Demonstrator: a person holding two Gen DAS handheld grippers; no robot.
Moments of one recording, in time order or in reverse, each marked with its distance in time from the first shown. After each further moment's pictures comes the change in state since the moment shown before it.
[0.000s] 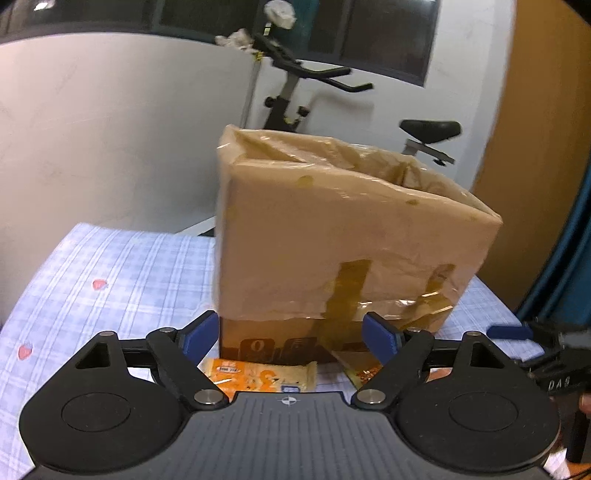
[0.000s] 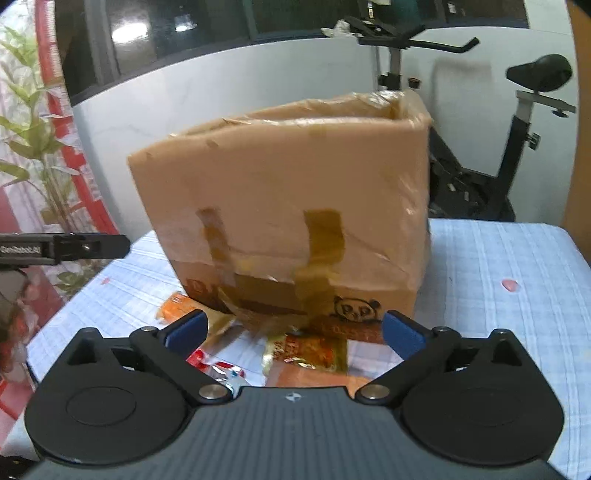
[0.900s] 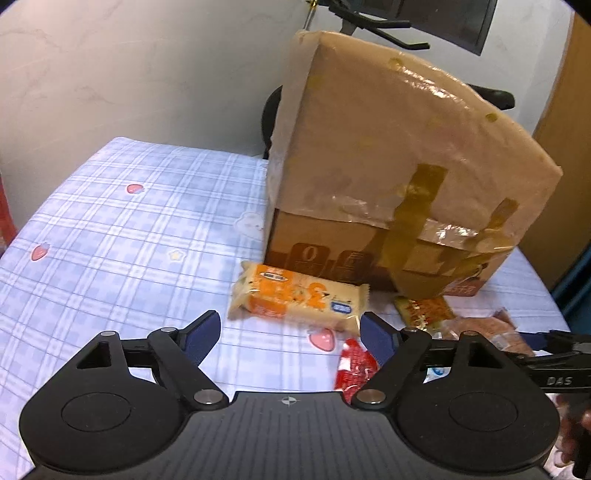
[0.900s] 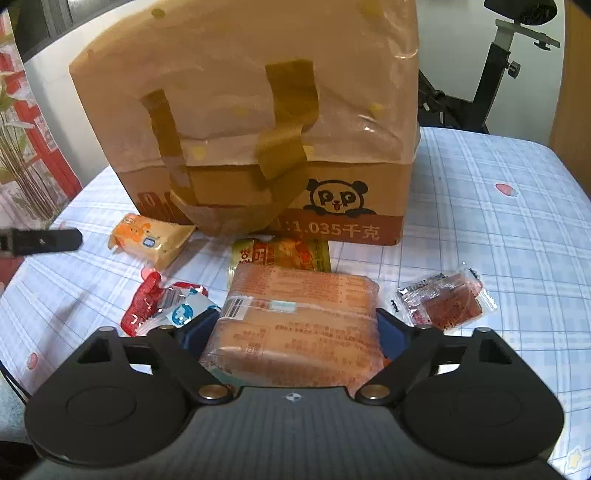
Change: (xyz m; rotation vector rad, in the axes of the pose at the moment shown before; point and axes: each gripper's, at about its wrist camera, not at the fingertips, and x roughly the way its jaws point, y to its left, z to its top) left arm 0.021 0.028 -0.054 -0.107 0.164 0.102; right arm 0.037 -0.002 -0.037 0.055 0.194 -0.071
